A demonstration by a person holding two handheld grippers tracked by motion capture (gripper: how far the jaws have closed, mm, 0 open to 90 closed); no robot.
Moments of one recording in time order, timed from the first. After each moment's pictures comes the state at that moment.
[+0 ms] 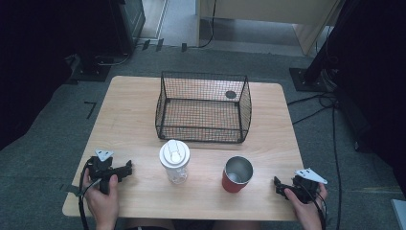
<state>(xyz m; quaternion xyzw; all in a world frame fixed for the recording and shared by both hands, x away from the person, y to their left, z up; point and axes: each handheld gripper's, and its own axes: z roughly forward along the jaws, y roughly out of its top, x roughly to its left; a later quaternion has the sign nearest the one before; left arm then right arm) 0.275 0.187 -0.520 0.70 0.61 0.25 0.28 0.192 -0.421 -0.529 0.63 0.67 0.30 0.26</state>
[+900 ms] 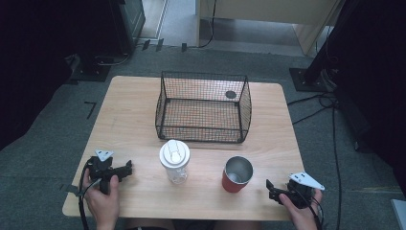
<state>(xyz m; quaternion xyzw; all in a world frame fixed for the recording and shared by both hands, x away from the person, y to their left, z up) 0.275 0.187 -0.520 0.70 0.61 0.25 0.28 0.172 -0.386 -0.501 0.60 0.68 0.34 0.25</state>
